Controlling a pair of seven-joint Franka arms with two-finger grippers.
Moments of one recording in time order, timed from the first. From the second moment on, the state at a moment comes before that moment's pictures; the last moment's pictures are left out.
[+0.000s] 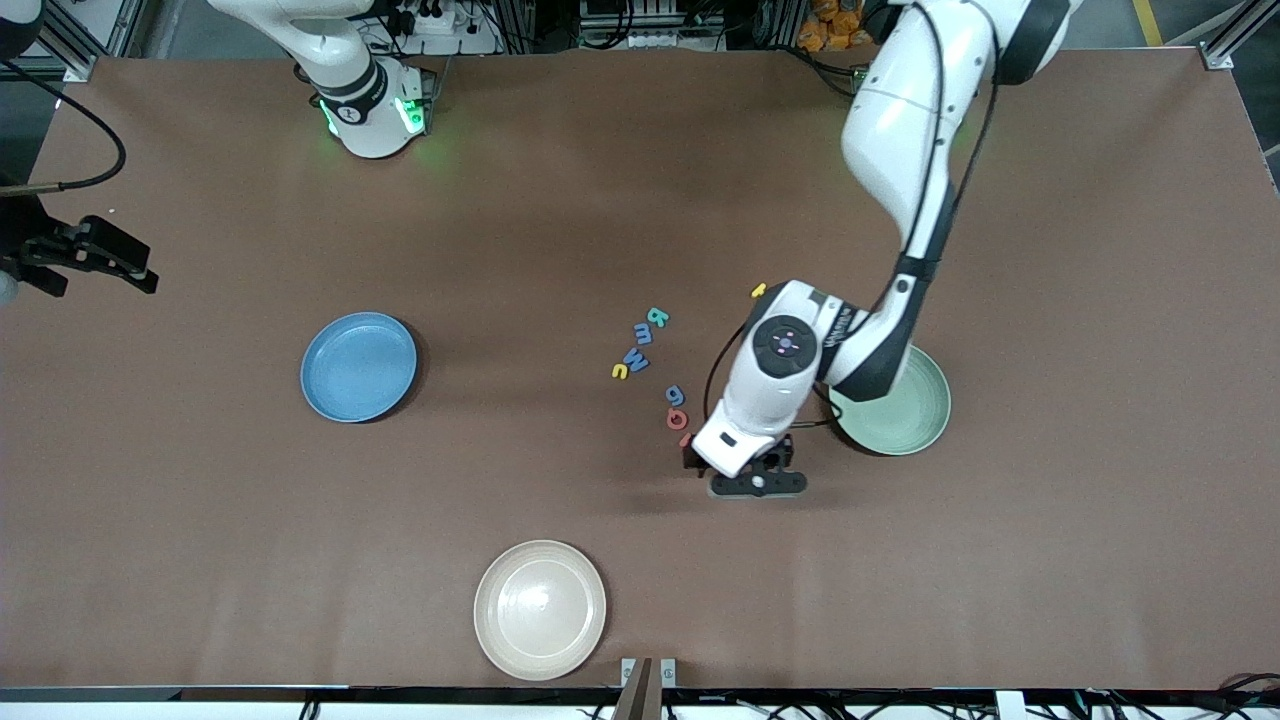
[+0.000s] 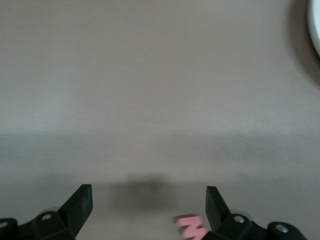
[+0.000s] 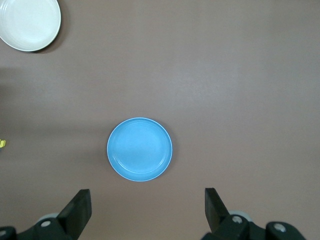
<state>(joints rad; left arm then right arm) -0.64 0.90 0.09 -1.33 -0.03 2.49 -0.59 -0.01 0.02 -0.02 -1.56 0.00 1.61 -0.05</state>
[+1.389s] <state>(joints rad) -0.76 0.99 0.10 -1.28 -0.05 2.40 -0.78 -0.01 0.02 -0.02 -1.56 0.00 1.61 -0.05</state>
